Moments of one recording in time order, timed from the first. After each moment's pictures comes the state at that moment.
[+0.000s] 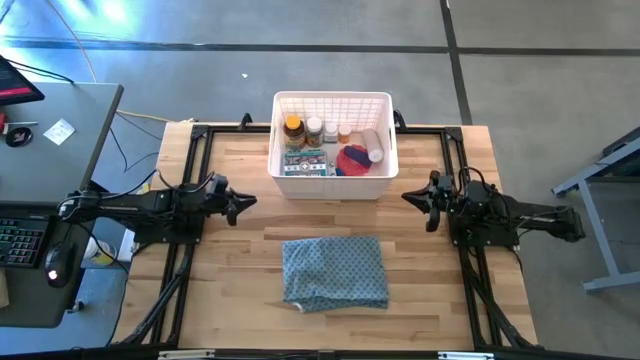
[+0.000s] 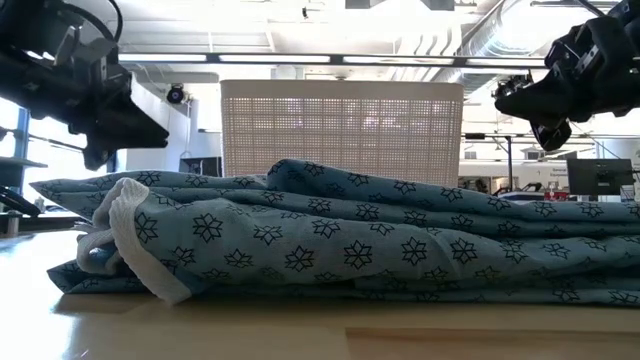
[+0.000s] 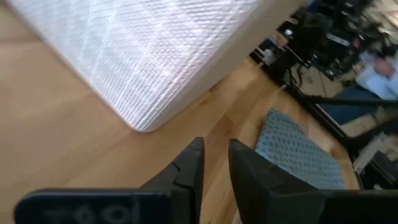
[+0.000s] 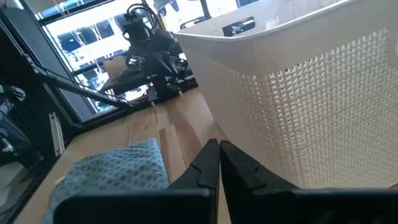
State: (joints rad) left arm 0.02 0.22 0.09 -0.16 -0.26 -0.70; right arm -0.13 0.03 0.06 -0.11 0.07 0.35
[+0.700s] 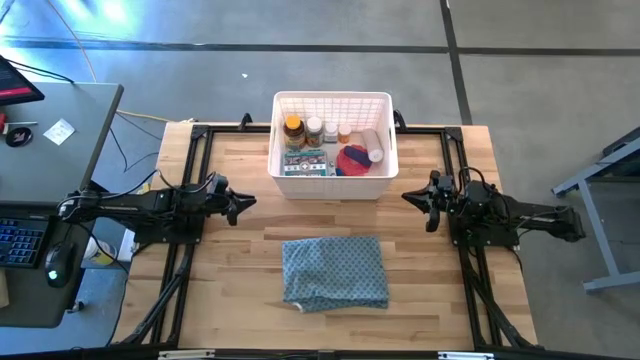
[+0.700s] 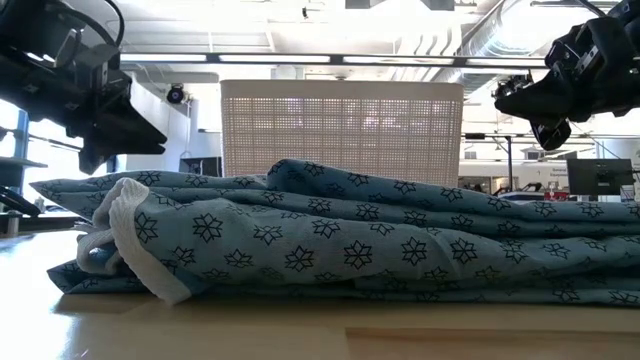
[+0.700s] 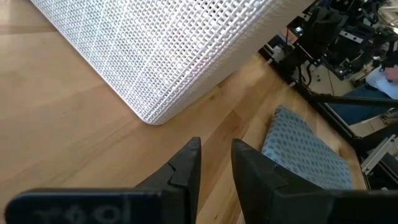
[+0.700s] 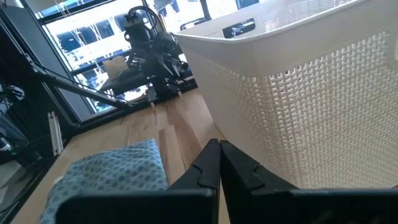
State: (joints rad) left arm 0.02 0.23 0.09 -0.21 -0.27 -0.74; right arm -0.13 0.03 0.06 -0.10 0.07 0.34
